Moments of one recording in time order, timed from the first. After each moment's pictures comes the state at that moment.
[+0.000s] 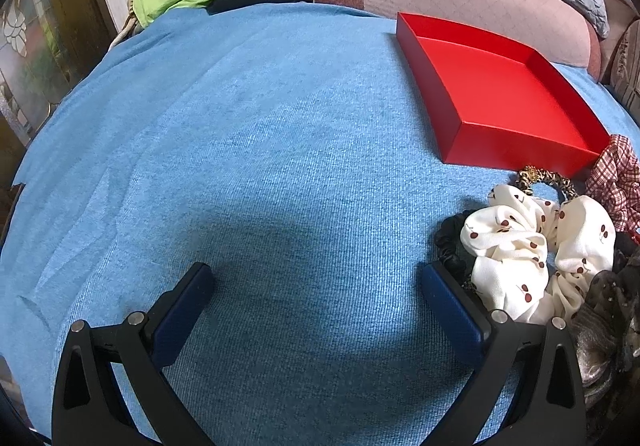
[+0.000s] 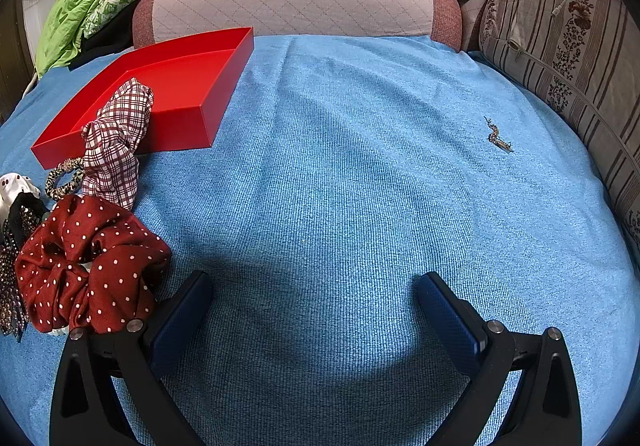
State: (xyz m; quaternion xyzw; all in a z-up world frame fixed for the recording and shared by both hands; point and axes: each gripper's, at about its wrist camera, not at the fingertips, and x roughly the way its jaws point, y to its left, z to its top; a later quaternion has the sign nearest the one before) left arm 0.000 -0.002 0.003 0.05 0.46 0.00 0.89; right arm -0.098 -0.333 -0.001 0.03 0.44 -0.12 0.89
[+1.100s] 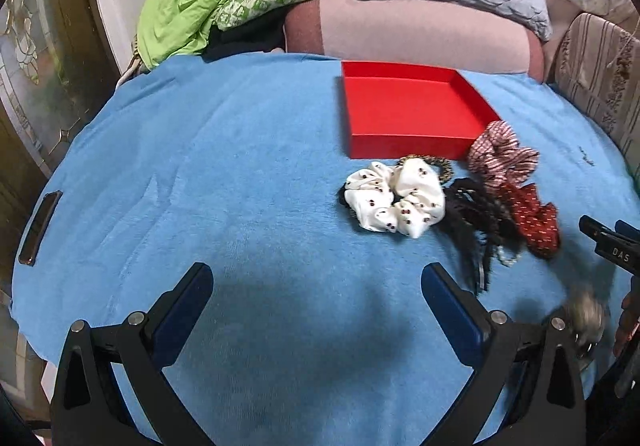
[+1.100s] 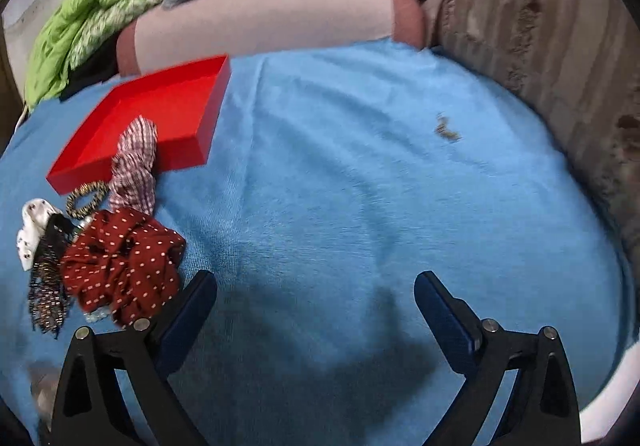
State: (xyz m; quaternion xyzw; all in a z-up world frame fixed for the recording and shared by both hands) left arm -0.132 -0.032 0.084 0.06 0.41 -0.04 0.91; right arm -0.146 -0.337 0.034 0.07 0.42 -0.16 0.89
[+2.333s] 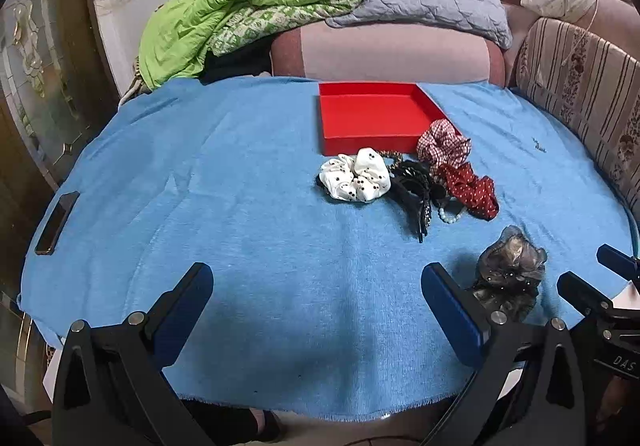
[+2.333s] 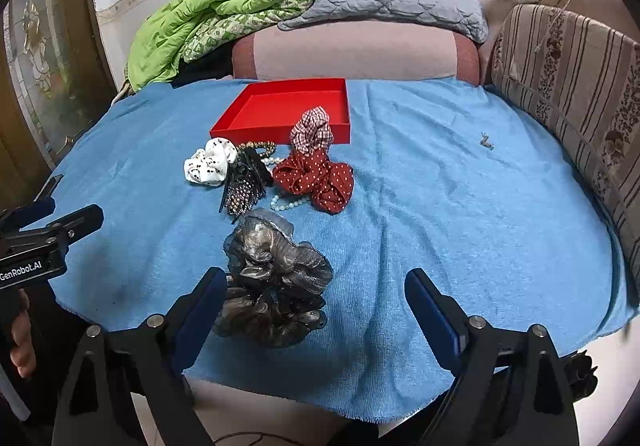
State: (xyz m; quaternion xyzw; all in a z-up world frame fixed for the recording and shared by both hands) left arm -0.222 -0.027 0.124 0.07 0.38 -0.07 0.92; right arm -0.278 -0.223 0.094 0.06 0.38 -0.03 0.92
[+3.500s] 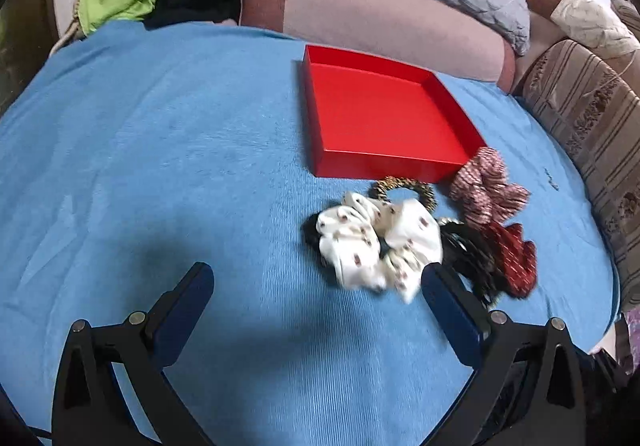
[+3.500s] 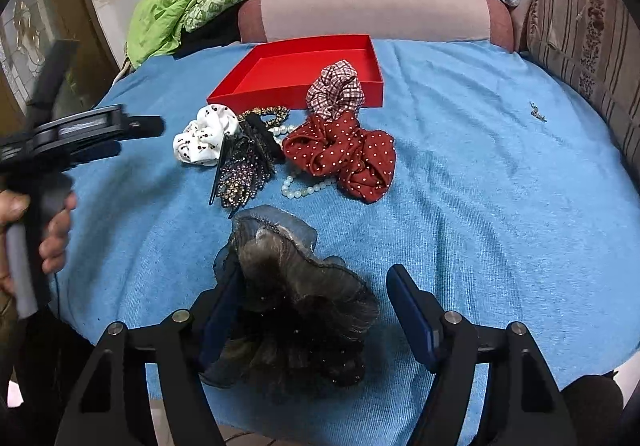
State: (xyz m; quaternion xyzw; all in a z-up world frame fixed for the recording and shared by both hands) left arm -0.043 -0.015 0.055 -0.02 0.47 -0.15 0.87; right arm -0.212 -0.221 0.041 0.09 0.44 0.01 0.90
